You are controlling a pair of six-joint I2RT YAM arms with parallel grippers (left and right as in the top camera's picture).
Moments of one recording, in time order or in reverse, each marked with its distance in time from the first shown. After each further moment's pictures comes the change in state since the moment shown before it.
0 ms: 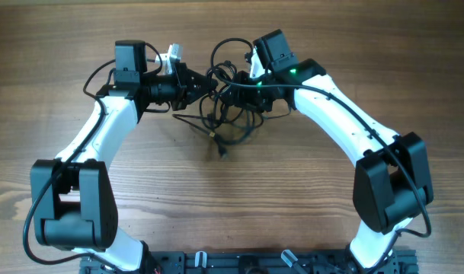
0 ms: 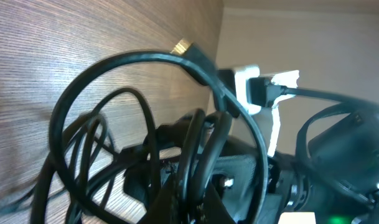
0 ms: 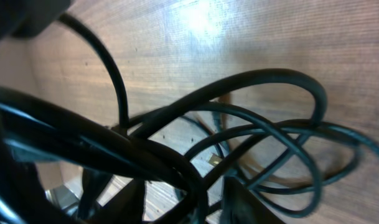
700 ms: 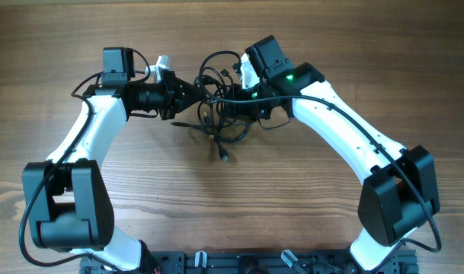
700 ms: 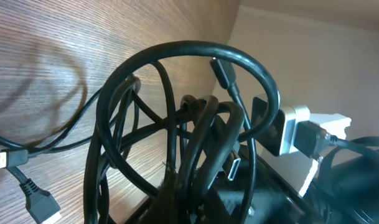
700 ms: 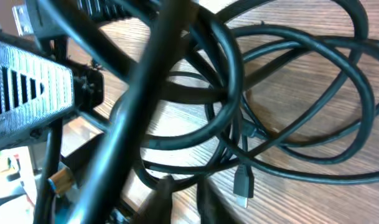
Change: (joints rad) left arm 0.073 0.000 0.011 -0.249 0.032 0.109; right arm 0.050 -0.069 -0.001 -0.100 -0.031 -0.144
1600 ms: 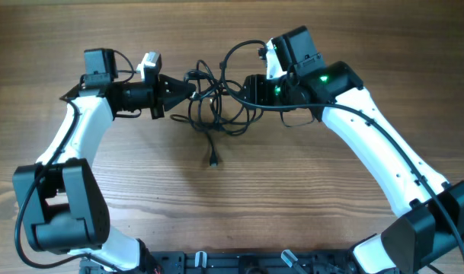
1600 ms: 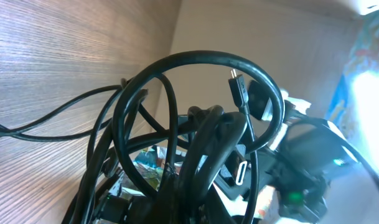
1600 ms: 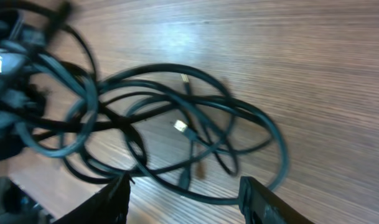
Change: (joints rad) left arm 0.084 0.000 0.004 -0.023 0.265 0.018; right arm -0.055 -0.175 0.000 -0.078 0.185 -0.068
